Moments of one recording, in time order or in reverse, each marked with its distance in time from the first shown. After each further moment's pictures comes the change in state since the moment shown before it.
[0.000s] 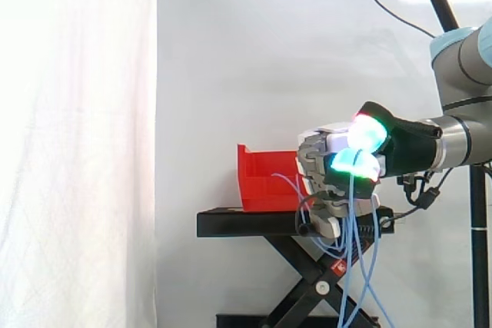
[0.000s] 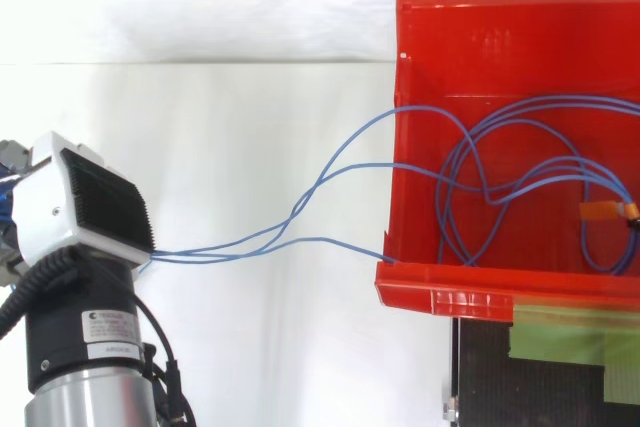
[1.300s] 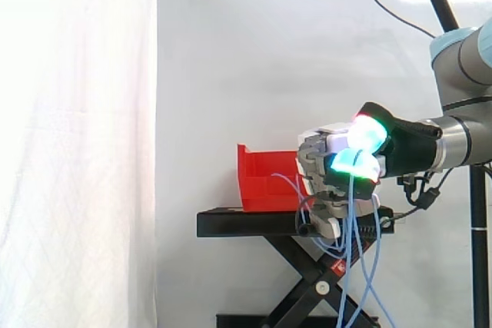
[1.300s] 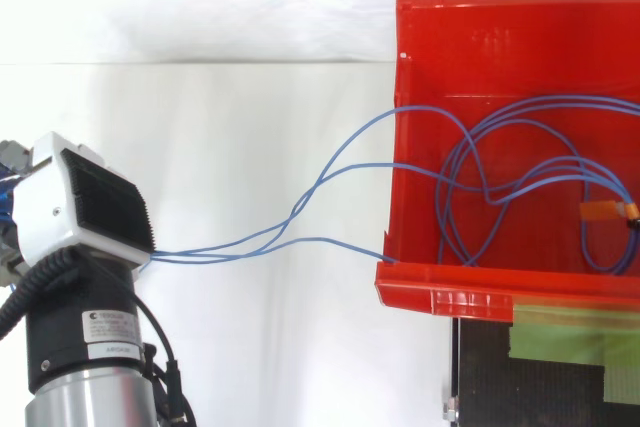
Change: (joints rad) arm 0.000 0.000 -0.001 0.000 0.000 0.000
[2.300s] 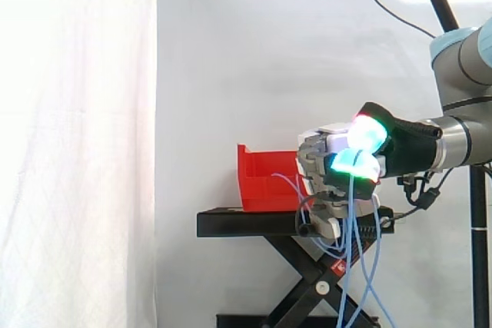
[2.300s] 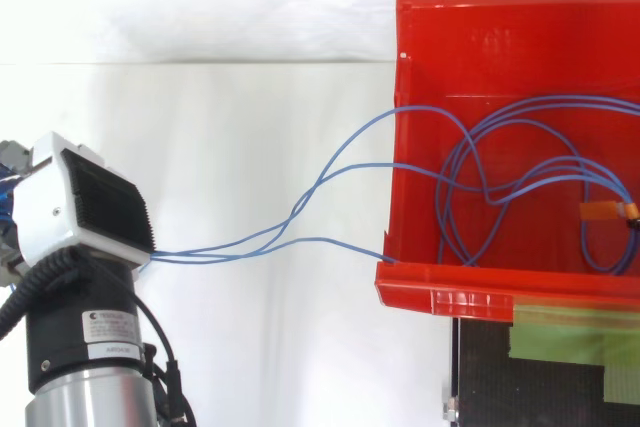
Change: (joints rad) arm 0.000 0.000 0.000 0.000 0.000 0.000
